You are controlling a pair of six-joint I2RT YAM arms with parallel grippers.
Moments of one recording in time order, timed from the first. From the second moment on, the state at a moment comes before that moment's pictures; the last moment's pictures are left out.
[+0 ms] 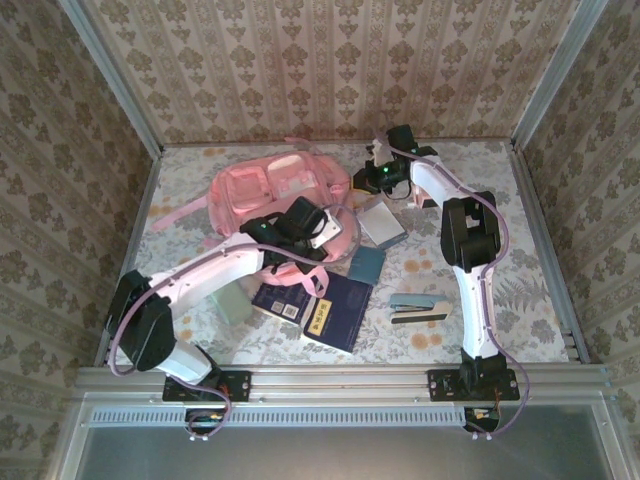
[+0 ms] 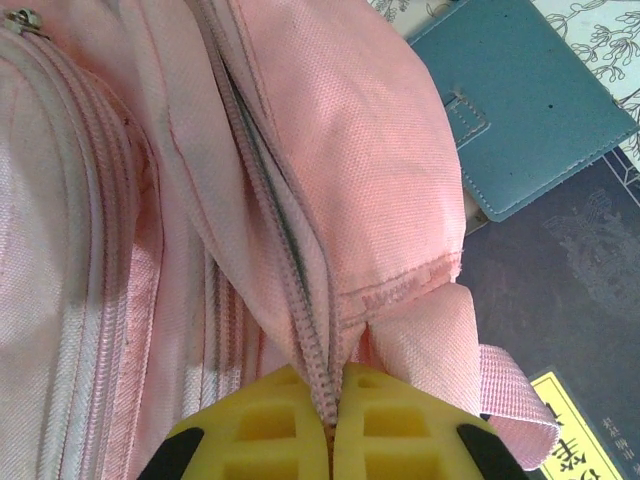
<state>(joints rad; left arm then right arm) -0.84 1.49 1.17 -0.69 -0.08 0.17 0.19 2.35 2.00 -0.65 -0.70 0.37</state>
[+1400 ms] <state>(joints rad) -0.50 1.93 1.66 -0.76 0.26 -0.17 0.29 1.60 1.21 -0.39 -0.26 0.56</state>
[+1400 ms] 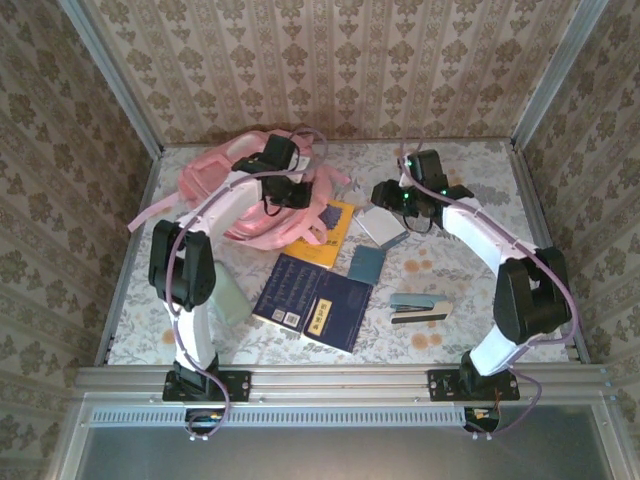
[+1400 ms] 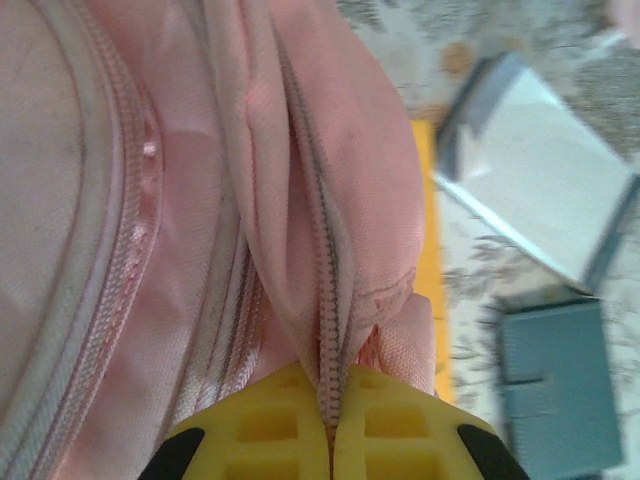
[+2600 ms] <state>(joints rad) -0.19 1.20 1.06 -1.08 0.00 -0.61 0.57 1.36 0.90 -0.52 -0.14 0.51</state>
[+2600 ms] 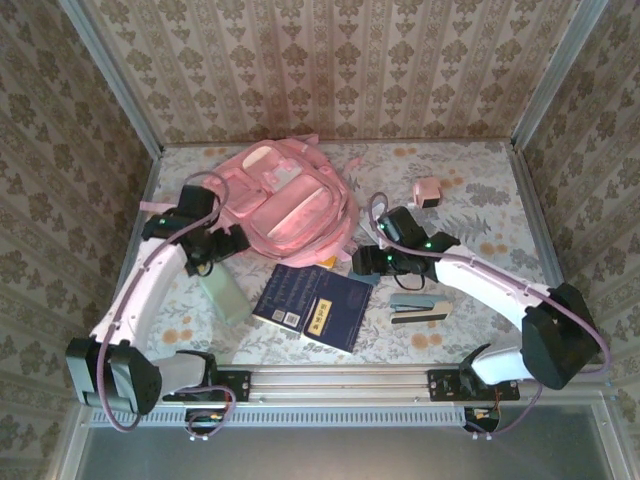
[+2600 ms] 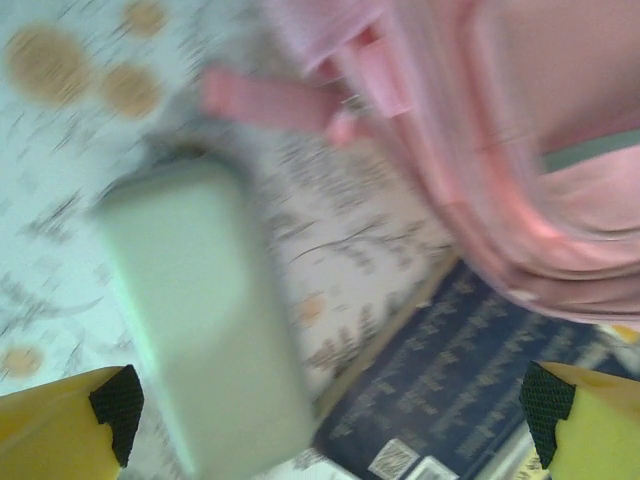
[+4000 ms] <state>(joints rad) 0.04 0.96 0.70 -0.74 0.25 -0.93 0.62 1.25 0.77 -0.39 -0.29 0.60</state>
